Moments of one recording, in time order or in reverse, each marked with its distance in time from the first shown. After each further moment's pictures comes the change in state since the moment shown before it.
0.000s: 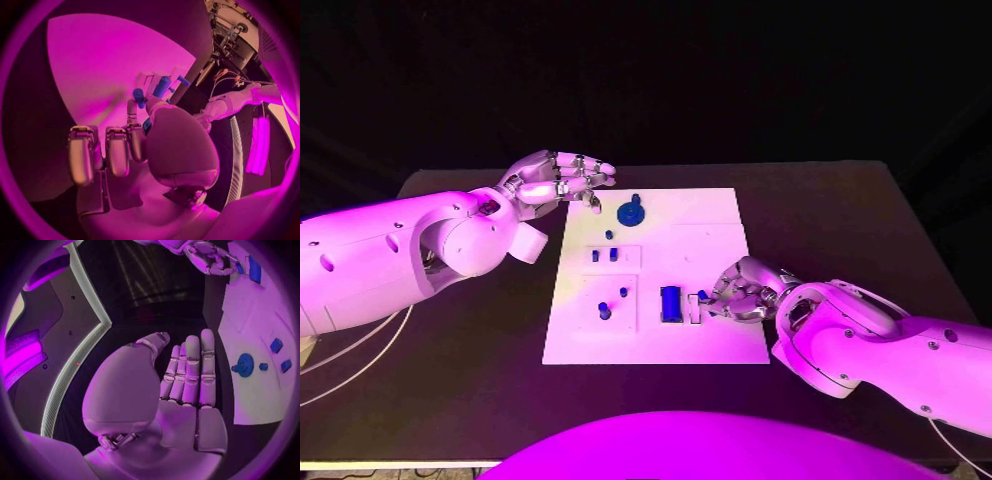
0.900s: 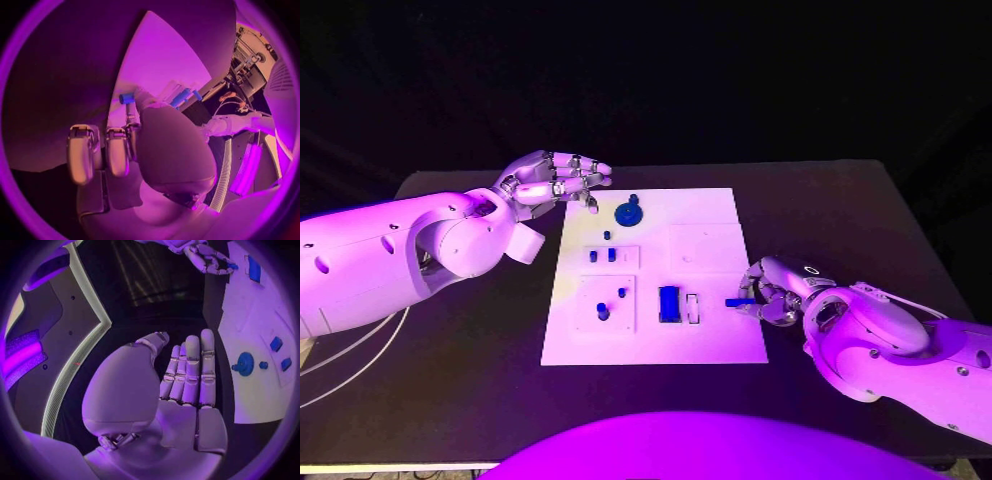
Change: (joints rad) left arm 0.000 -0.001 0.000 -0.003 0.000 0.000 0.000; left_hand -0.004 -0.004 -0.003 0.003 0.000 0.000 0.000 0.000 0.000 0.000 0.000 0.000 0.000 0.000 0.000 0.000 0.000 0.000 0.000 0.000 0.000 0.000; right arm -0.024 -0.101 0.002 -0.001 -0.287 0.046 0.000; right_hand 0.255 -0.009 -0.042 -0.040 -0.003 -0.017 0.006 -0.029 -0.031 -0.001 0.006 -0.010 -0.001 -0.004 0.004 -0.008 -0.001 0.000 -0.004 0.004 -0.018 0.000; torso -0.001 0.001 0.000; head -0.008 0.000
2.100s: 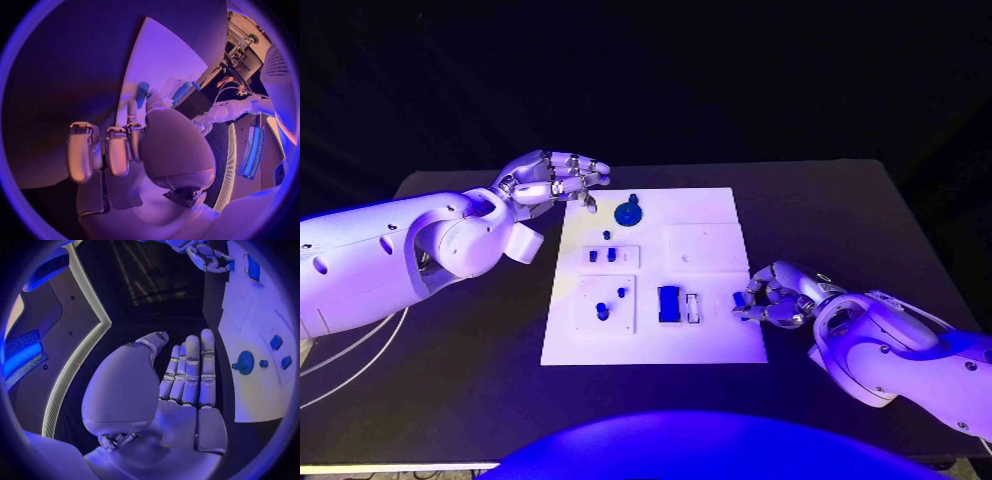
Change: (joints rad) left arm 0.000 0.000 0.000 -0.001 0.000 -0.006 0.004; left_hand -0.004 -0.004 -0.003 0.003 0.000 0.000 0.000 0.000 0.000 0.000 0.000 0.000 0.001 0.000 0.000 0.000 -0.001 0.000 -0.004 0.004 0.000 0.000; right arm -0.034 -0.034 0.004 -0.035 0.154 -0.077 0.129; right_hand -0.149 0.024 -0.272 0.042 0.007 -0.052 0.012 0.051 0.049 0.002 0.005 0.003 0.001 0.003 0.004 -0.008 0.000 0.000 0.000 0.000 -0.051 0.000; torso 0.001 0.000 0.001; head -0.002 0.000
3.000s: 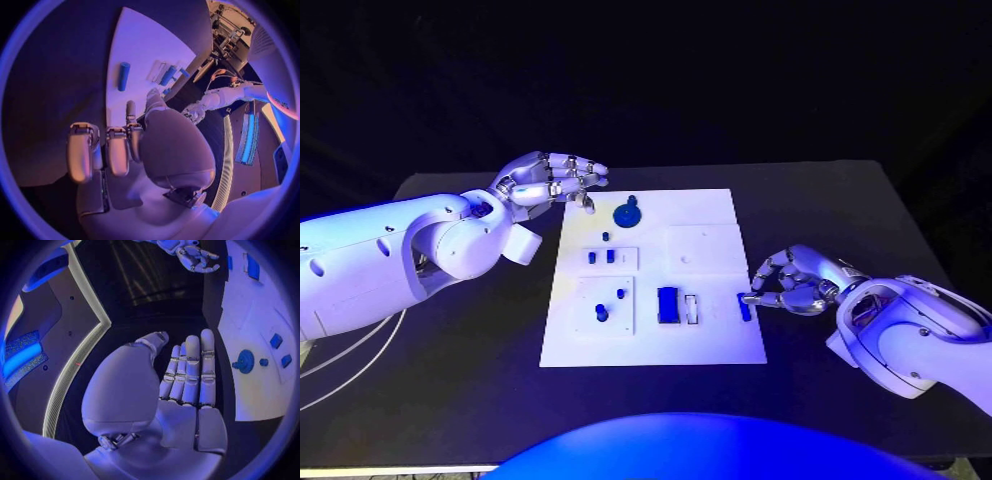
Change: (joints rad) left arm 0.001 -0.004 0.000 0.002 -0.001 -0.007 -0.002; left_hand 0.000 0.000 0.000 0.000 0.000 0.000 0.000 0.000 0.000 0.000 0.000 0.000 0.001 0.000 0.000 0.000 -0.001 0.000 0.000 0.000 0.004 0.003; right arm 0.076 -0.101 -0.002 0.073 0.105 0.016 0.087; right_hand 0.010 0.011 -0.020 -0.005 0.000 -0.022 0.004 0.001 -0.002 0.000 0.000 0.004 0.000 -0.004 -0.003 0.000 0.000 0.000 0.004 -0.003 0.004 -0.001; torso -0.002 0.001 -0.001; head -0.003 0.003
